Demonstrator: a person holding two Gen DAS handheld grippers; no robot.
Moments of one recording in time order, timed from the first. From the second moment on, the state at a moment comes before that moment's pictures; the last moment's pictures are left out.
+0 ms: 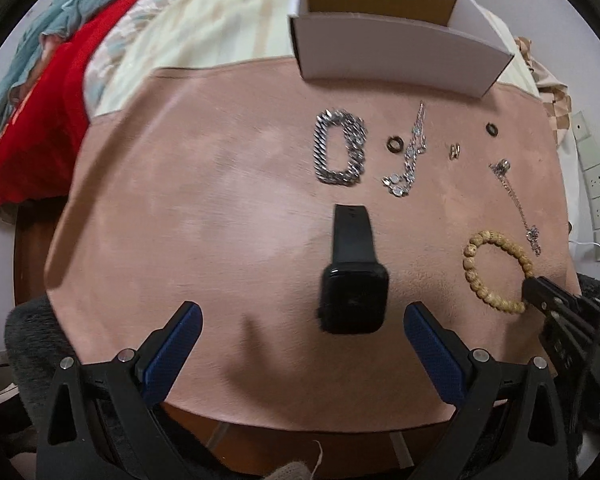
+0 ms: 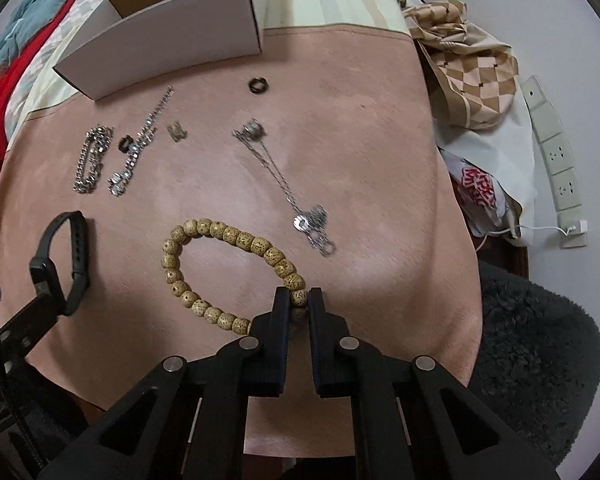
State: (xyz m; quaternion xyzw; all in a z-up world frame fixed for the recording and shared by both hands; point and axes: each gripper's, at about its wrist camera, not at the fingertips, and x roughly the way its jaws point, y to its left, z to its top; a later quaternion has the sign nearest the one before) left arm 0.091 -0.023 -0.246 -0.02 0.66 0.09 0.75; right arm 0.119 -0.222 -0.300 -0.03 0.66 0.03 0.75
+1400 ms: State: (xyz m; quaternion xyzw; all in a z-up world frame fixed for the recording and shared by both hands) left arm 0.183 0.002 -0.130 -0.04 0.53 0.04 0.85; right arm 0.225 -0.170 -0.114 0.02 0.52 0.16 0.84
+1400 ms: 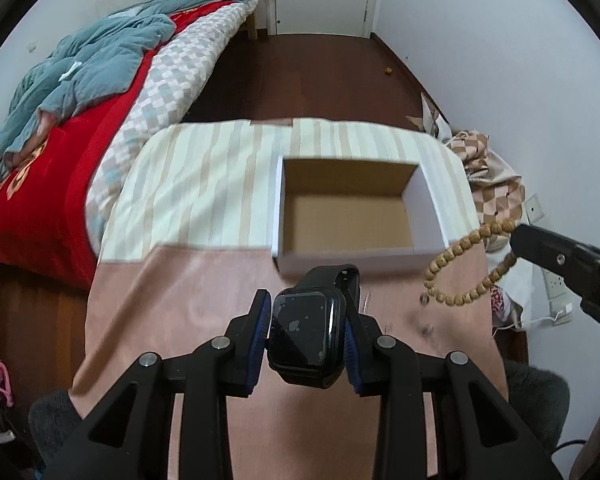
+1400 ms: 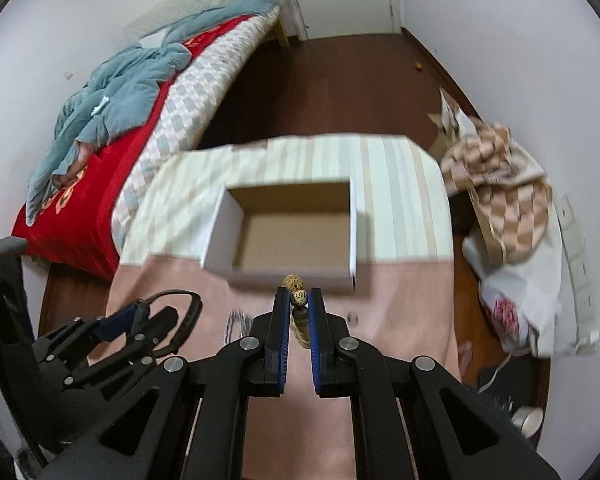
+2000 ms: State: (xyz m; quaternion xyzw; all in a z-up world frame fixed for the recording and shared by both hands) left arm 0.310 0.022 -0.196 -0.14 0.62 0.00 0.77; right arm 0.352 -0.140 -0.197 0.05 0.61 0.21 0.76
